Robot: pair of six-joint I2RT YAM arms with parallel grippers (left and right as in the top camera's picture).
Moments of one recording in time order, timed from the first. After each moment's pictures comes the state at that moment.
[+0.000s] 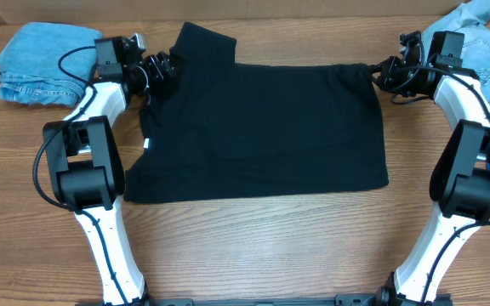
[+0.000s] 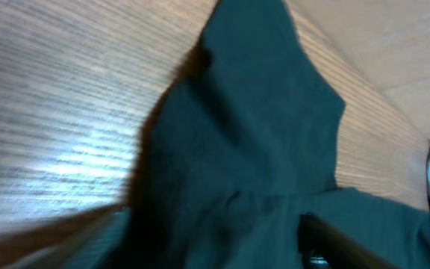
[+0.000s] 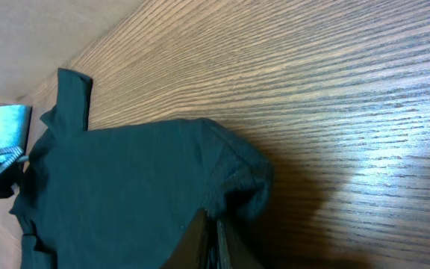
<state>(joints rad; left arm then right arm) 0.11 2.37 1.69 -0.15 0.58 -0.46 -0.24 2.22 1.67 -0.46 -0.72 0.16</state>
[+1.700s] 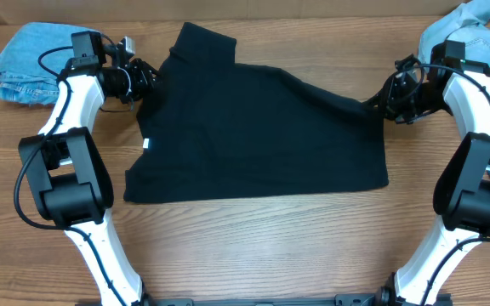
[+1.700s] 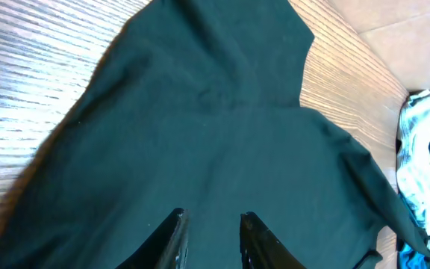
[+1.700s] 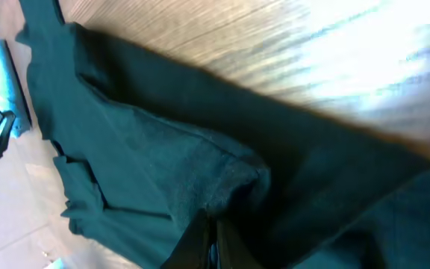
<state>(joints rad) 0.17 2.23 1.71 -0.54 0.69 -0.31 -0.24 2.11 1.67 -1.03 -0.69 0.08</state>
